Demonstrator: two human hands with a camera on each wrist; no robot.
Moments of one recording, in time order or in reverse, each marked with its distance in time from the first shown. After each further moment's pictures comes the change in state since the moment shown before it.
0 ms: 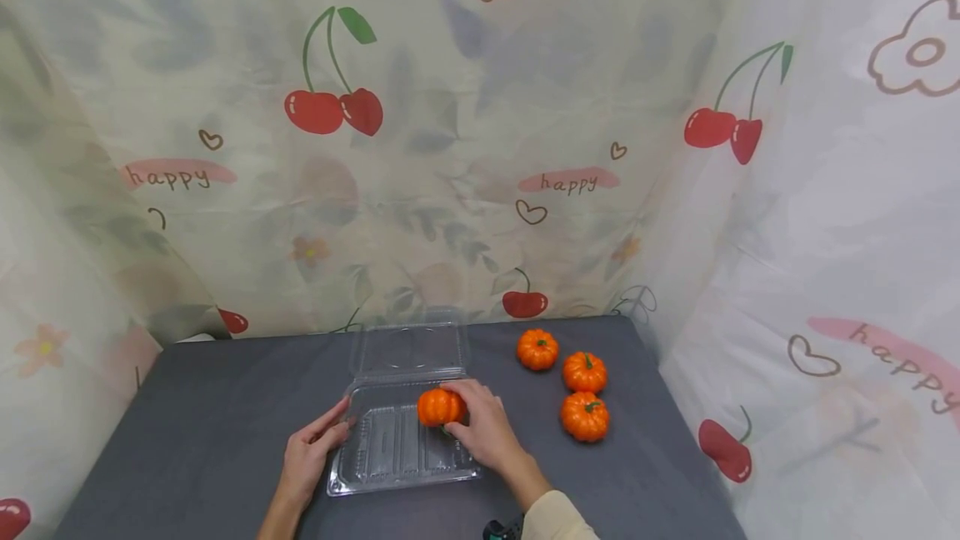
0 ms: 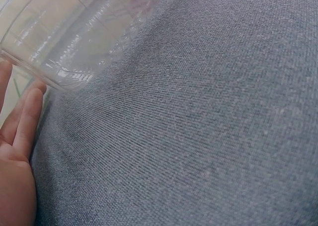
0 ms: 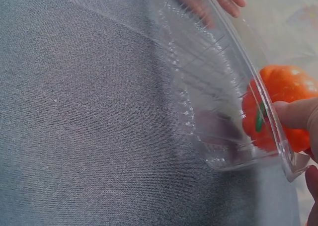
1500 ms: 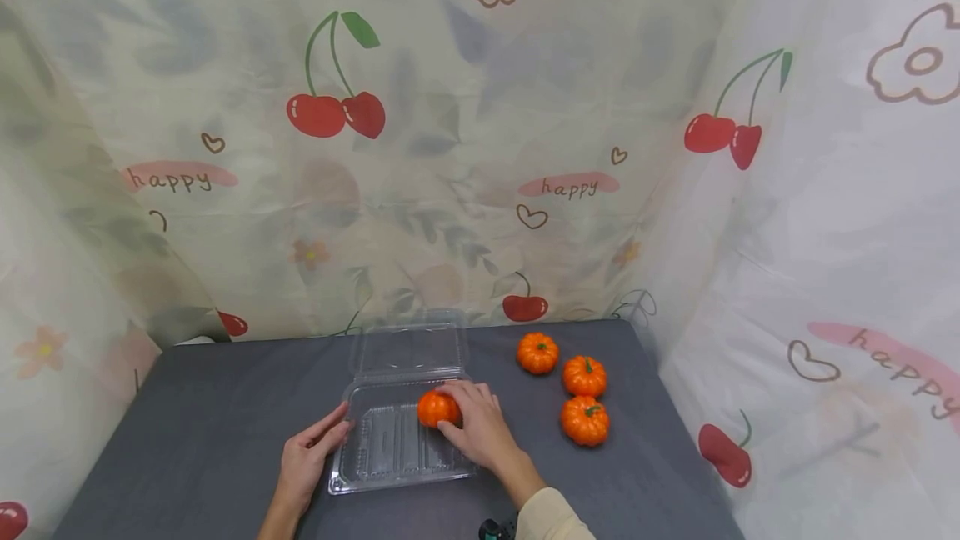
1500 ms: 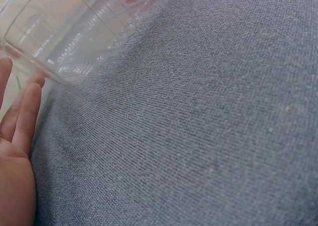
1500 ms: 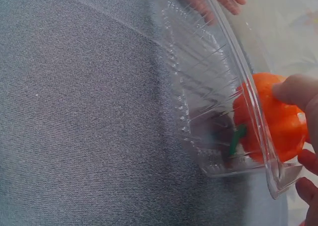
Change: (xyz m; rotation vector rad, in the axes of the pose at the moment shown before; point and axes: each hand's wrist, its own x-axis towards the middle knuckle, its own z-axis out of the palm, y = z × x) left_hand 0.001 -0.001 -0.002 -0.003 0.027 -0.029; right_hand 0.006 -0.004 0.004 -0.130 -0.064 0.013
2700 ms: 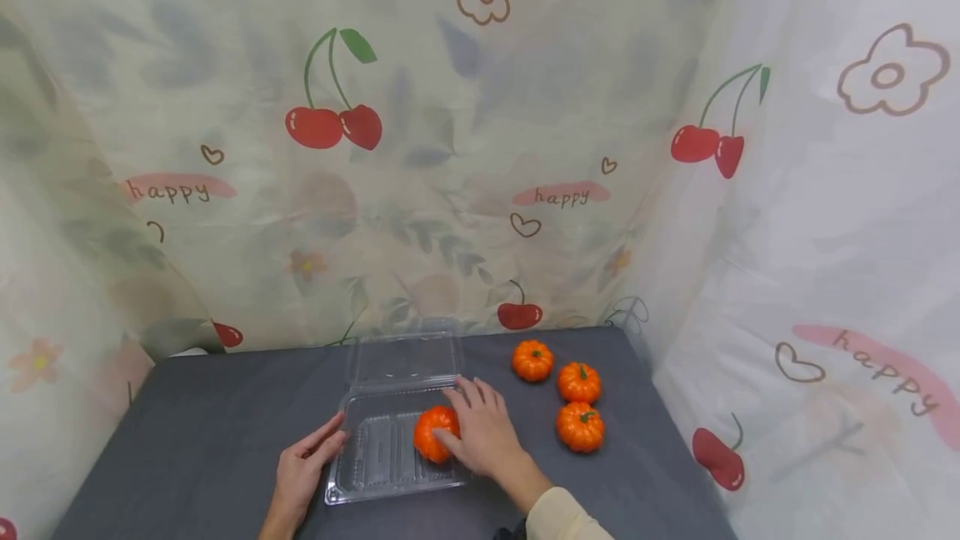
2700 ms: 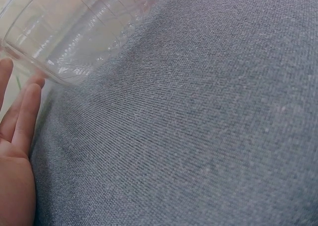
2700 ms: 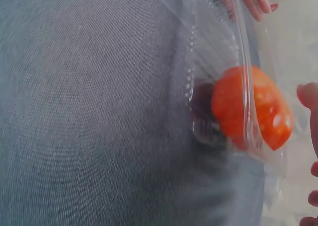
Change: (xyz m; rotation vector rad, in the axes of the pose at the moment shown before) left_hand 0.000 -0.003 0.000 0.036 0.019 -0.017; right_hand -0.005 -0.008 -0.021 -0.319 -0.063 0.021
